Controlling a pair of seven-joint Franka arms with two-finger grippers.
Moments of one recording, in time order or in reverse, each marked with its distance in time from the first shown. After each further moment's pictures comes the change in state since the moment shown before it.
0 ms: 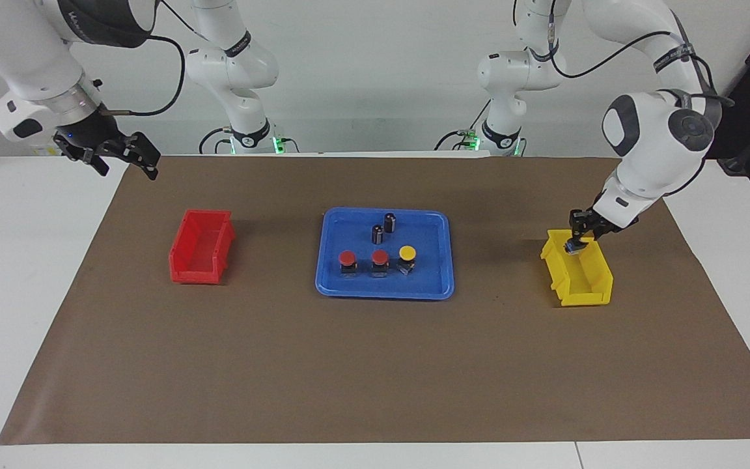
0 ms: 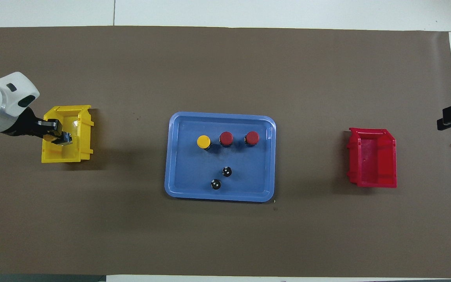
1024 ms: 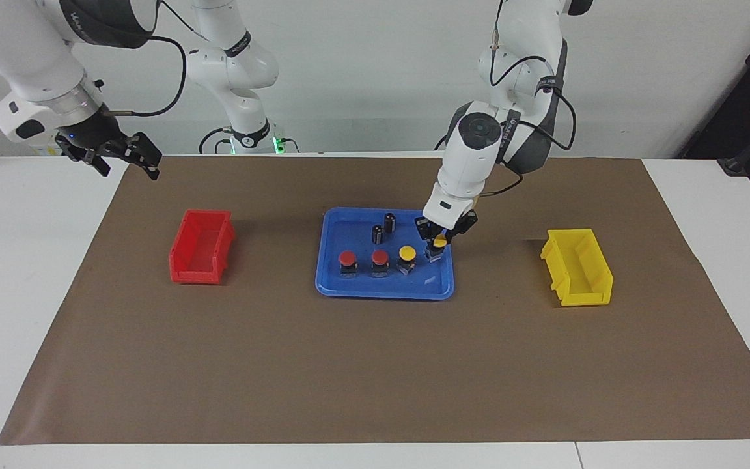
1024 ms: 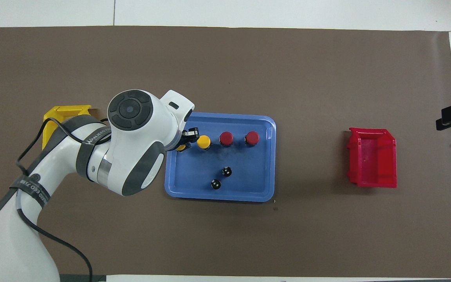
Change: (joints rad) left arm -0.486 0.142 -0.017 -0.089 -0.071 0.336 -0.633; right arm 0.001 0.000 0.000 0.000 0.000 0.000 0.000
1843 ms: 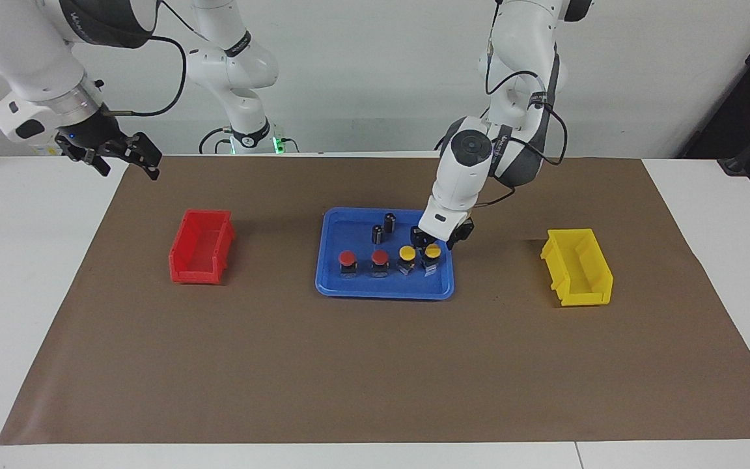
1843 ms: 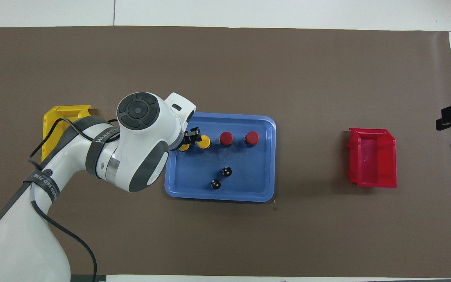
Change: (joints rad) left arm 0.000 0.027 0.014 0.000 0.000 -0.006 0.000; right arm 0.000 0.000 0.000 0.000 0.000 0.000 0.000
